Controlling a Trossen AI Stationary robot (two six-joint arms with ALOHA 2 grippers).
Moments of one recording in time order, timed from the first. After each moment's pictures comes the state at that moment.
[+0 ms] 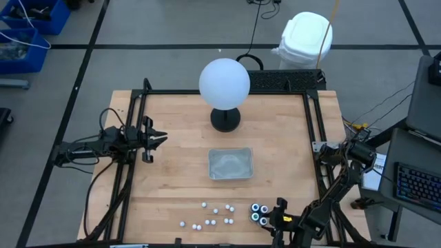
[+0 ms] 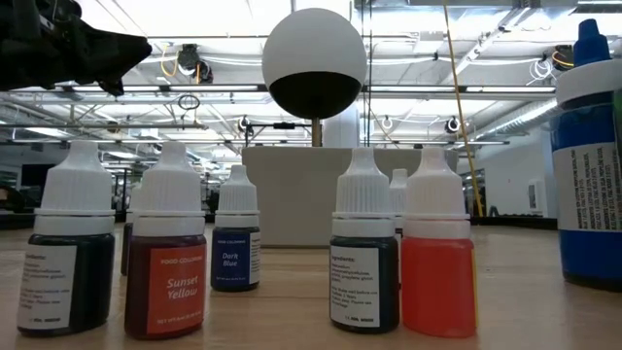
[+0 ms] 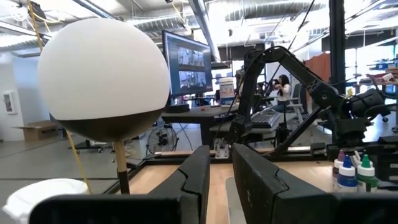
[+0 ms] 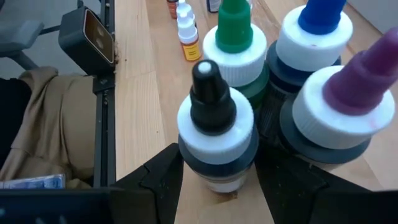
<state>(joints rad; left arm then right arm) 0.08 0.01 0.01 0.26 0.00 0.09 1.02 1.83 1.04 -0.28 0.71 1.14</state>
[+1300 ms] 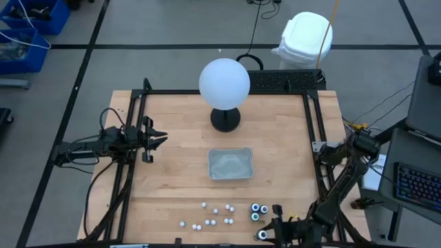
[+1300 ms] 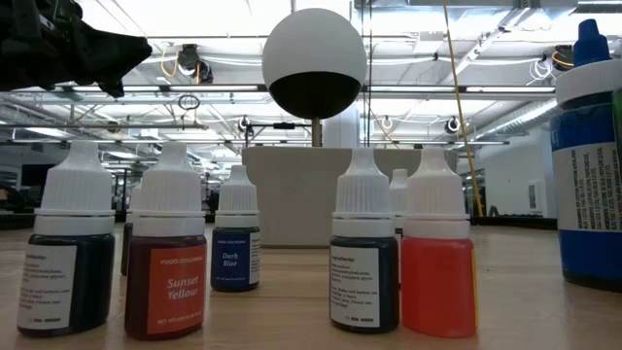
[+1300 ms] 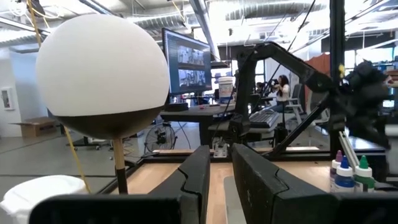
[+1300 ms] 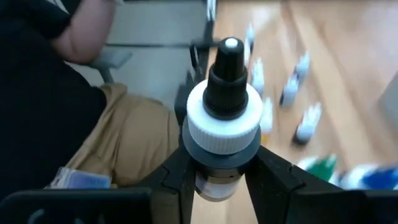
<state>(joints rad) 0.08 0.01 0.01 0.25 0.00 0.07 1.03 1.70 1.07 -0.05 0.71 0.61</state>
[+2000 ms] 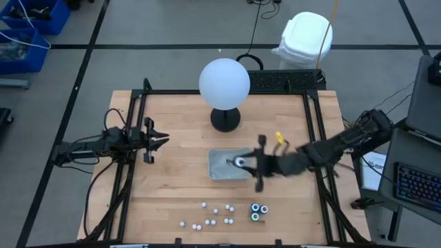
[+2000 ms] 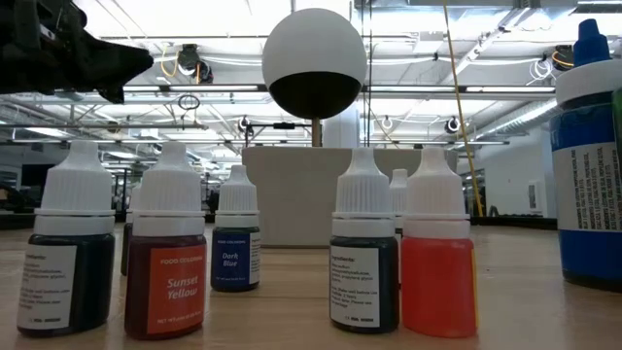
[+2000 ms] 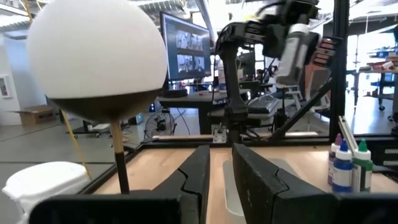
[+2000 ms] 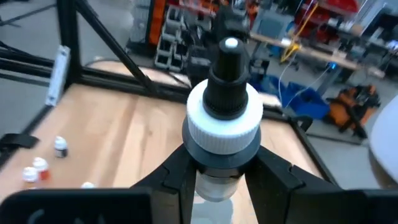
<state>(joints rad) 0.08 0.01 0.01 0.19 0.00 0.07 0.41 1.34 1.08 -0.04 0.53 -0.10</state>
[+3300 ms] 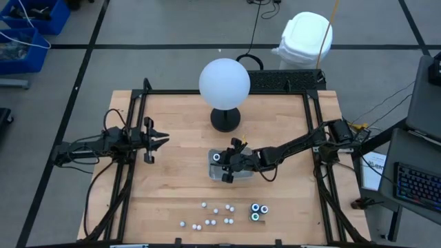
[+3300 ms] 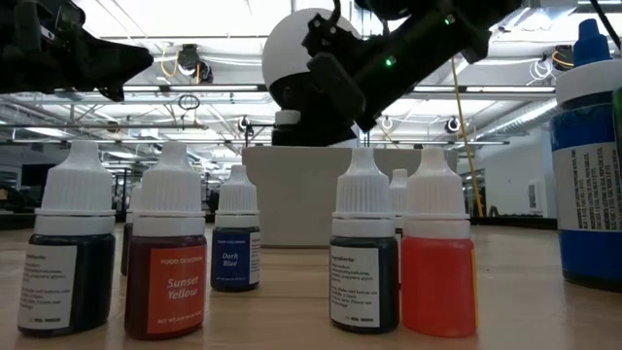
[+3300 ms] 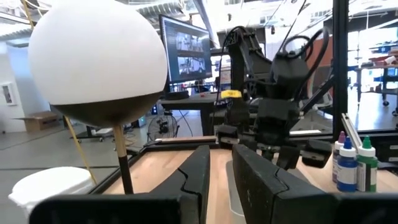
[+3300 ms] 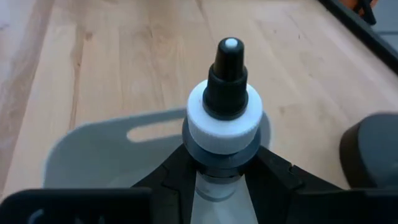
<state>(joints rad) 0.08 0.01 0.01 0.20 0.00 0.10 0.20 1.83 1.04 0.16 0.44 0.16</state>
